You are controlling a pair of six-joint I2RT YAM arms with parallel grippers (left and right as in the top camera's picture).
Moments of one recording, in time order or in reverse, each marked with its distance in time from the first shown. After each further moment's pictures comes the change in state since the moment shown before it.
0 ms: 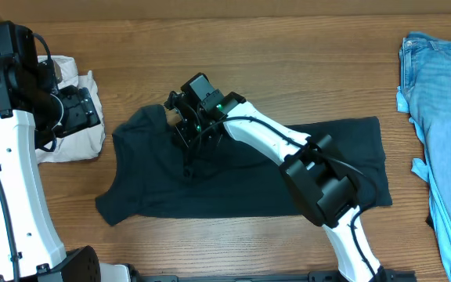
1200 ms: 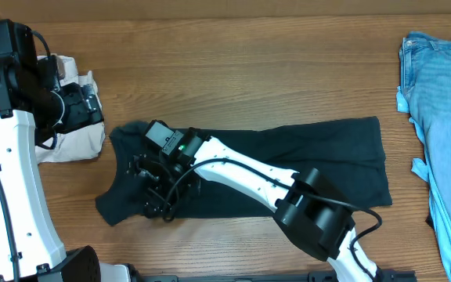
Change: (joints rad) left arm 0.000 0.000 0.000 0.027 0.050 0.056; right arm 0.259 -0.089 0.003 -0.330 -0.119 -0.102
